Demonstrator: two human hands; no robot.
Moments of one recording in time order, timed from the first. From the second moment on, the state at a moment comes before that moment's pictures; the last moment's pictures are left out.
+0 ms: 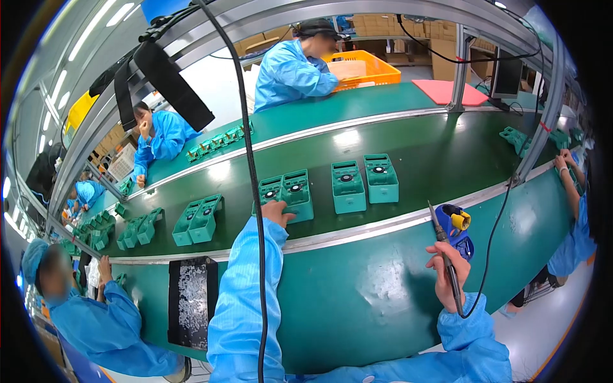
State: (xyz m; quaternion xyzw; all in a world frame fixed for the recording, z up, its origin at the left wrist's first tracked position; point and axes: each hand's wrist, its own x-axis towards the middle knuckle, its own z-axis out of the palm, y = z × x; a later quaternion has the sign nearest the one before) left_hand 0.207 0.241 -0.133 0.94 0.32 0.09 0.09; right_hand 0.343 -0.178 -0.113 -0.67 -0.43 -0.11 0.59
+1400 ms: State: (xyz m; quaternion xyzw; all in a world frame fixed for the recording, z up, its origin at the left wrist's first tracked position) left_hand 0.072 -0.038 -0.150 0.95 0.11 0.30 0.04; right_hand 0.273 -0.129 -0.103 -0.65 -0.58 0.00 0.49
